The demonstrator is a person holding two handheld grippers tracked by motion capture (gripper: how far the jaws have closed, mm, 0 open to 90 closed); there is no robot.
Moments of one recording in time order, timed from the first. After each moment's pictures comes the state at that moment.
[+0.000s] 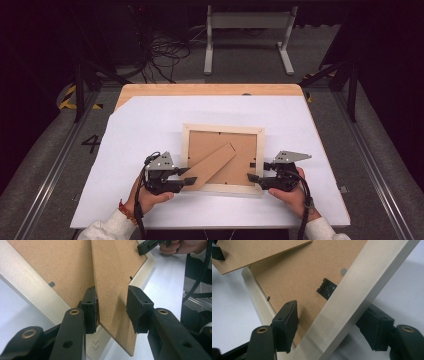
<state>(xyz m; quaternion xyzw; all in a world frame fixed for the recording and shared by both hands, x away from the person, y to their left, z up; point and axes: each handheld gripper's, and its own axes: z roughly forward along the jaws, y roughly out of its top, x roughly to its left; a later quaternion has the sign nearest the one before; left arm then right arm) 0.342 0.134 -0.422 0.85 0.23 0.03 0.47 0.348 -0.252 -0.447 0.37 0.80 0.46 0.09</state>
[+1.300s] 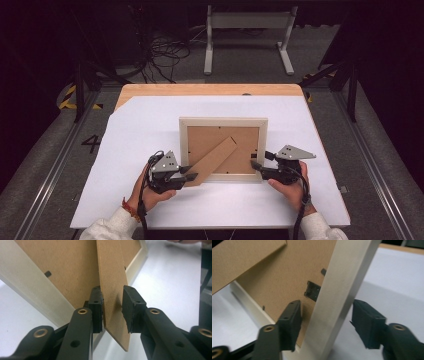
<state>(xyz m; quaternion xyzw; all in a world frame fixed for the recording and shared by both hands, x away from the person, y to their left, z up) 0.339 0.126 -0.421 0.87 0.20 0.08 0.45 0.356 -0.251 -0.438 0.37 0.78 0.47 0.18</state>
